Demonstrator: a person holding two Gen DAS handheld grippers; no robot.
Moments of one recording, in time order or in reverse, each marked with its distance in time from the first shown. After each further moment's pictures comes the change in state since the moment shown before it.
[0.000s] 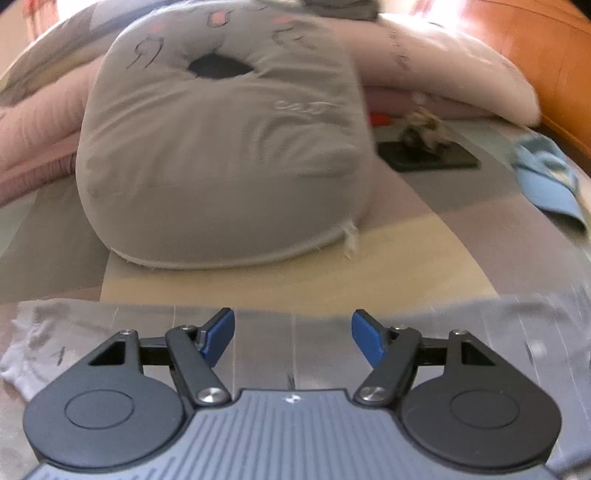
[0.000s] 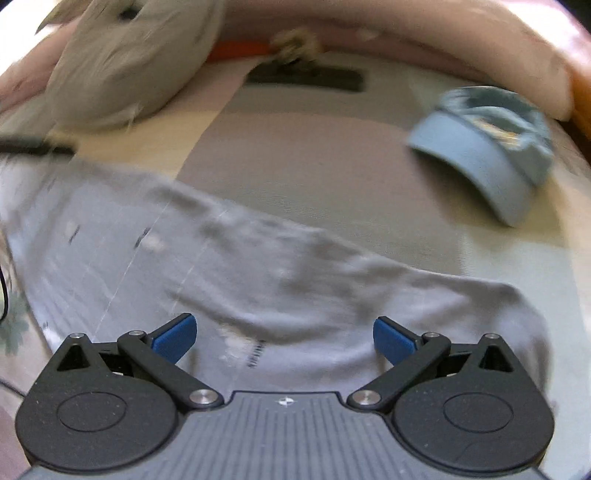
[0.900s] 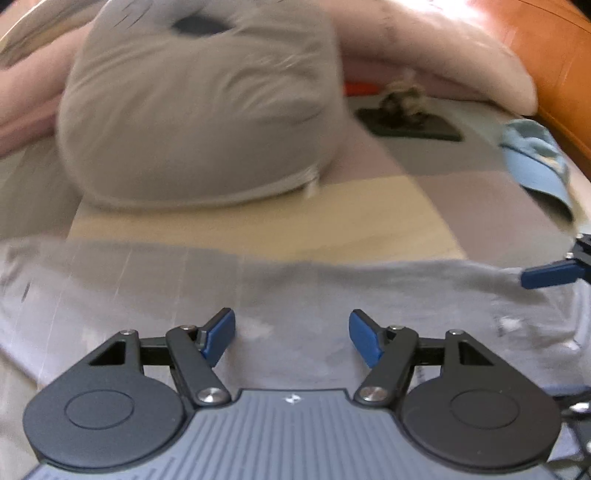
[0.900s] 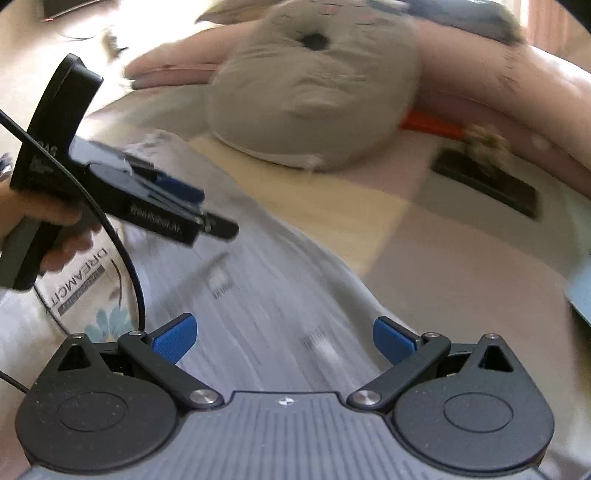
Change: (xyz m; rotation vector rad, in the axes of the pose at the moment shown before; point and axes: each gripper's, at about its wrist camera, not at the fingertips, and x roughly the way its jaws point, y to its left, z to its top) left arm 0.012 -0.018 -0.018 -0.101 0.098 -0.042; right arm 0.027 0.095 0.045 -0.378 -0.126 0.370
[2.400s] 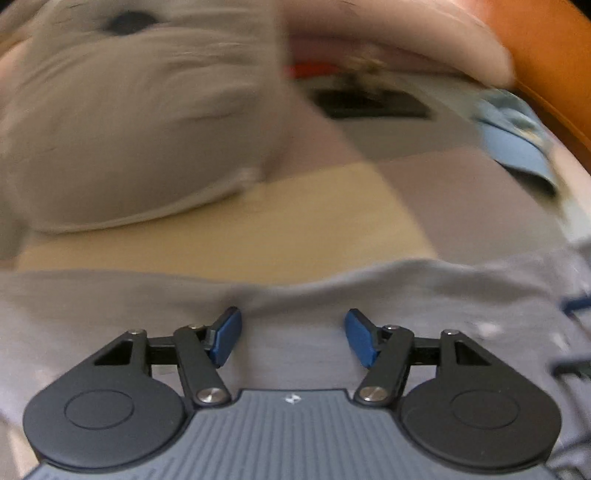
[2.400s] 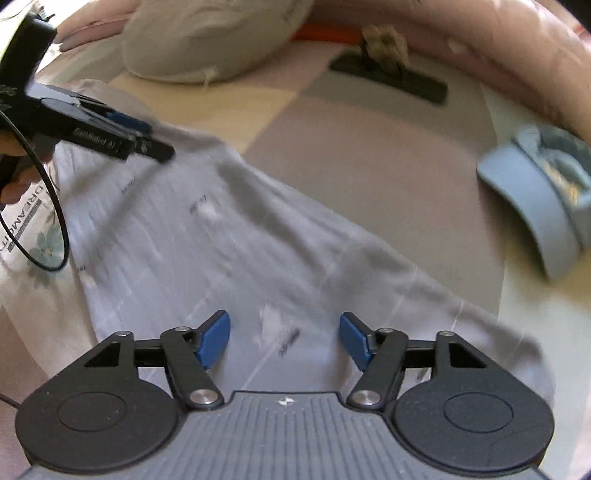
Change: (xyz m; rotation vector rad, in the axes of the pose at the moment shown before) left arm 0.019 -0.022 0.020 0.053 0.039 -0.025; right arm -0.057 -0.046 -0.062 0.151 0.234 -0.173
